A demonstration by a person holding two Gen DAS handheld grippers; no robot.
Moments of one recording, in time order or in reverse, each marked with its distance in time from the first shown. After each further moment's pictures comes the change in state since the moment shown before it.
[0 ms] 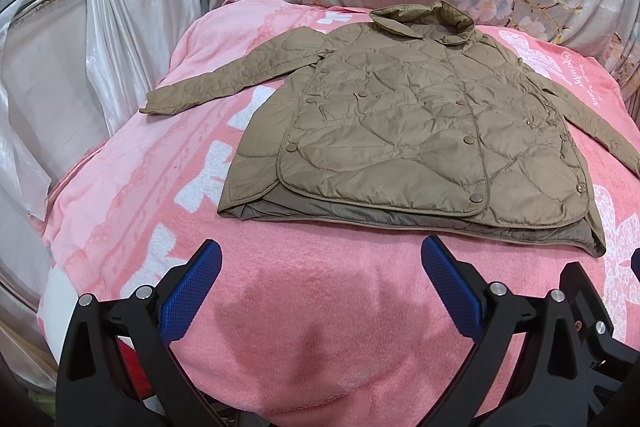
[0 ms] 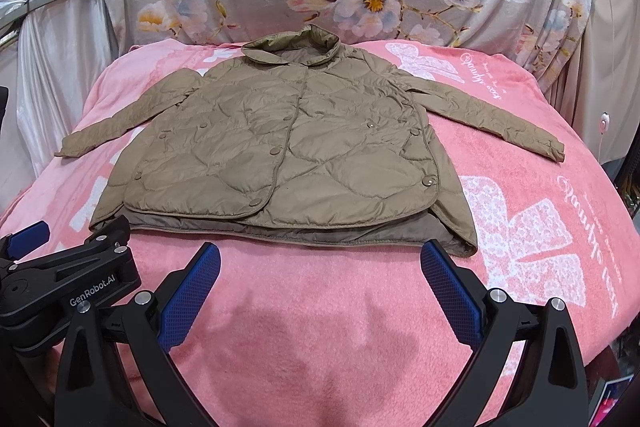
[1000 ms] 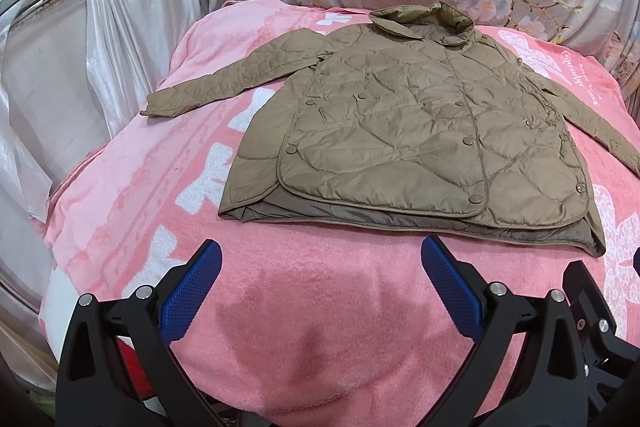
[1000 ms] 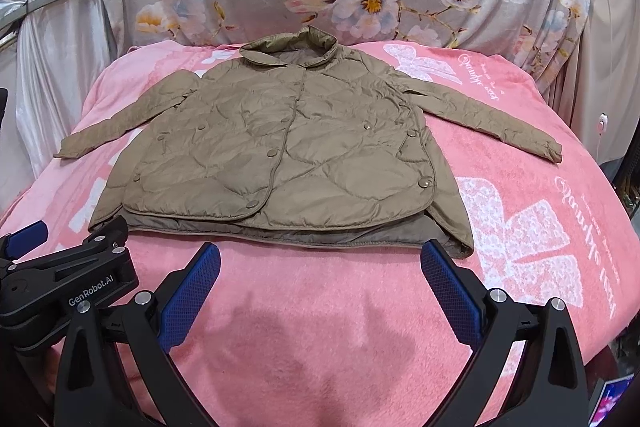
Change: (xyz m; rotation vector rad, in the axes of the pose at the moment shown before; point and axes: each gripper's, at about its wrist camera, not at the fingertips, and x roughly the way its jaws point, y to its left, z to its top) left arm -0.001 0.000 0.001 0.002 0.001 0.001; right arm -0.001 -0.002 0.002 -0.002 -0.002 -0.004
